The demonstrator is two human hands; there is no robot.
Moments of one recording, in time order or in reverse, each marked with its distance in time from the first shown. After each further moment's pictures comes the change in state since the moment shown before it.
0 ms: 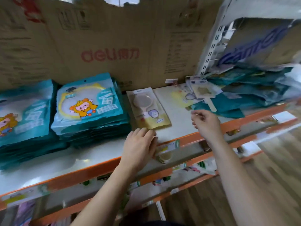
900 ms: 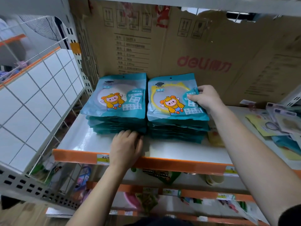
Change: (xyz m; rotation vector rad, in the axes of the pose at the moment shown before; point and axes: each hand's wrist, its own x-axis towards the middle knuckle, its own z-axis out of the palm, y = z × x) left_hand -0.129 -0.176 -0.087 0.163 0.229 -0.483; right_hand 0.017 -0.199 0.208 -0.062 -0.448 -0.066
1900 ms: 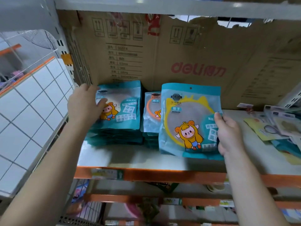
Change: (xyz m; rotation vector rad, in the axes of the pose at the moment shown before) left_hand 0.139 -0.061 -0.092 0.250 0.135 -0.176; right_hand -0.079 0.050 -0.019 0.638 0.260 0.060
